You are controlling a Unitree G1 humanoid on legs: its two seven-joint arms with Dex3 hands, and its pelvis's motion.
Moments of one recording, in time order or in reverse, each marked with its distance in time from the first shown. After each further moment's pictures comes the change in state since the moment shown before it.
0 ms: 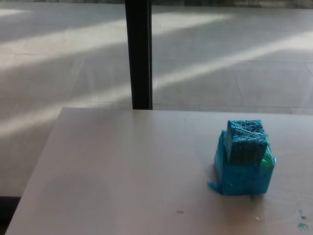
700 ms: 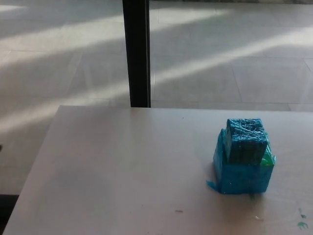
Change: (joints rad) left_arm -0.644 0.172 -0.201 -0.495 0.032 0.160 -0.029; right_arm -0.015 0.000 0.035 0.084 -0.005 -0.073 0.047
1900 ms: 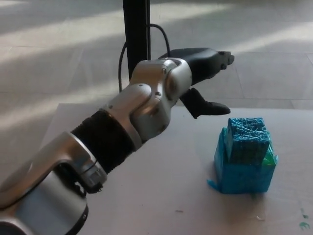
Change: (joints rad) left_arm -0.944 -0.552 -0.922 0.350 0.420 0.066 -0.025; right_arm 0.003 0.000 -0.024 -0.058 0.016 0.003 0.056
